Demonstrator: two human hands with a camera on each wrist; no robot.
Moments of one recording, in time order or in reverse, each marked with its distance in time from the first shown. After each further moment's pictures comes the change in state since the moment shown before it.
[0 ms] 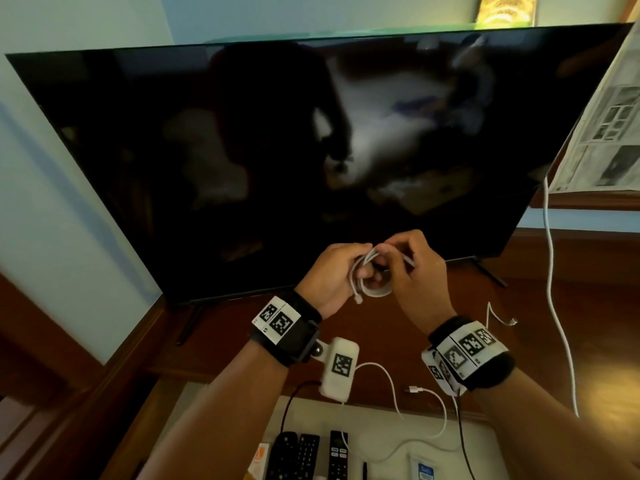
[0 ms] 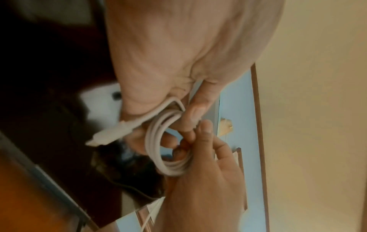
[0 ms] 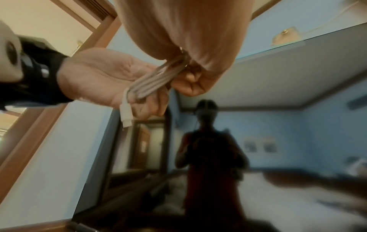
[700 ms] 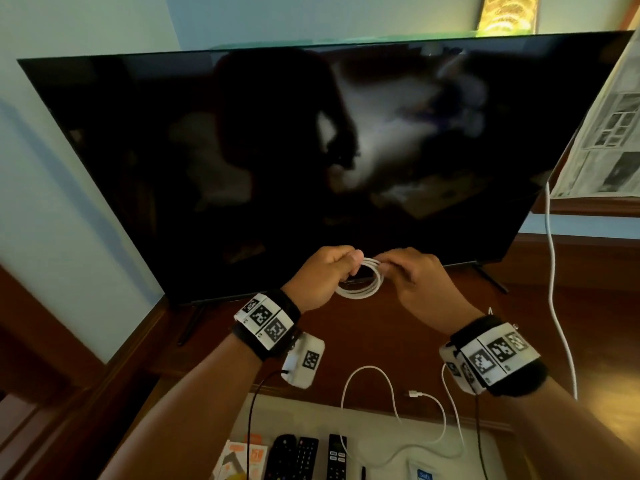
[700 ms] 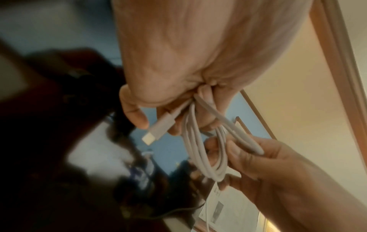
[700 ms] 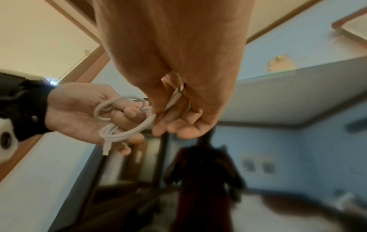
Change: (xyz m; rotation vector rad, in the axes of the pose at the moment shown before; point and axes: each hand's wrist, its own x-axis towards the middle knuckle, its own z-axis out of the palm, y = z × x) left_hand -0.004 0.007 -0.030 0.638 0.024 0.177; right_hand 0.010 0.006 -0.025 -0.203 -0.403 -0.113
